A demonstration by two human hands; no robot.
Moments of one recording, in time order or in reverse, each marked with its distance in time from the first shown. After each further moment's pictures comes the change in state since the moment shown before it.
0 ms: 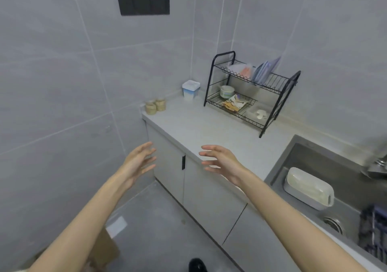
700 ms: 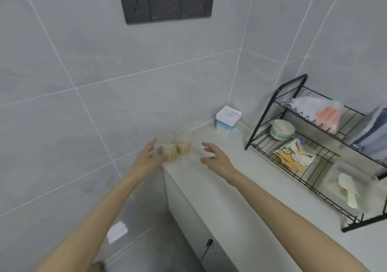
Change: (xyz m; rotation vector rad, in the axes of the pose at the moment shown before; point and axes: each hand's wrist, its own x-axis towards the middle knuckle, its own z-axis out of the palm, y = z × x) left_hand 0.353 0.124 -0.039 0.495 0.137 0.128; right_hand 0.417 -0.110 0.062 -0.494 -0.081 -0.166
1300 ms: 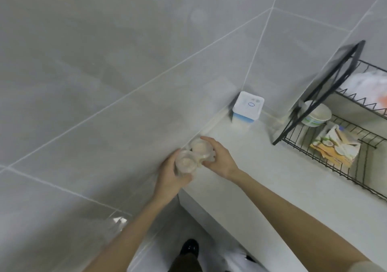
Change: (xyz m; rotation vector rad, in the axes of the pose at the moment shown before) left_hand 0.166 -0.071 0.004 0.053 -0.155 0.196; right_hand 0.172 0.026 0.073 -0.194 0.121 -0.056
